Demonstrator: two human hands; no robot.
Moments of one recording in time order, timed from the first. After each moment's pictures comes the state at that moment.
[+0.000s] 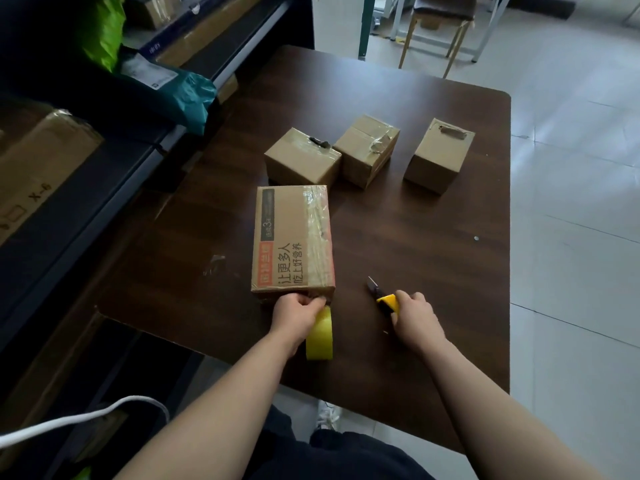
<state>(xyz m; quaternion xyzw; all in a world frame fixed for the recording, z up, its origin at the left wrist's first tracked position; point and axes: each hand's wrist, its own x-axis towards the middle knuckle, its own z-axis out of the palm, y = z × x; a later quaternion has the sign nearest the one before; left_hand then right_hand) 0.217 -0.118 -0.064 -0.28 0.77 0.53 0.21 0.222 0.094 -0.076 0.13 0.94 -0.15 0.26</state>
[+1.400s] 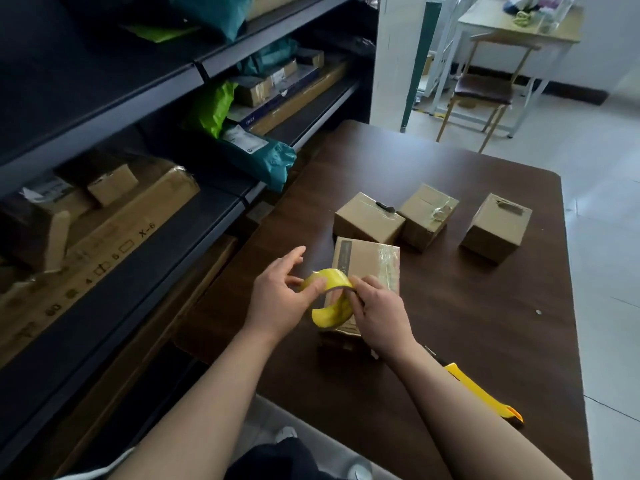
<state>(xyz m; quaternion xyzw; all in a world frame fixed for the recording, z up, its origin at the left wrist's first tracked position) 0.176 -0.266 0.046 -0.04 0.89 0.45 -0.08 0.165 -0.085 0.020 -0.16 0.94 -0.30 -0.05</state>
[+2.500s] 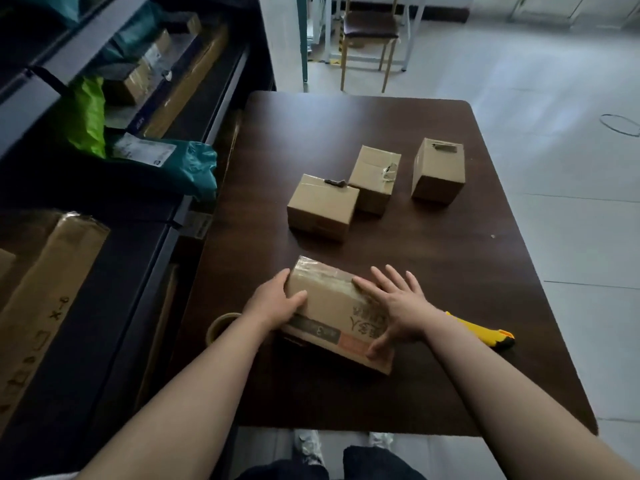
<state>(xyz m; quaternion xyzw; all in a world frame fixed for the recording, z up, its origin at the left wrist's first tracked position) 0.068 -0.291 -0.024 0.05 0.93 0.26 0.27 0.148 -0.047 -0.012 -0.03 0.95 -0.09 0.29</state>
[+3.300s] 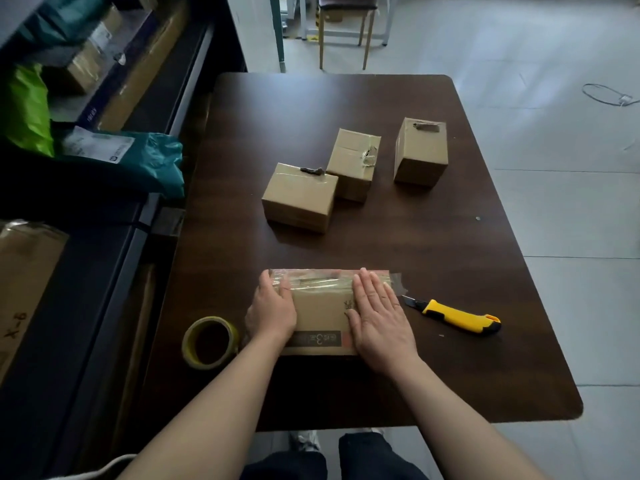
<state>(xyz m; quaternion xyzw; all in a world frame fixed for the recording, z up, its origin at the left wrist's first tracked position) 0.099 -0.243 -0.040 -0.10 0.94 0.28 0.17 0.192 -0.081 -0.046 0.08 0.98 -0.14 0.10</state>
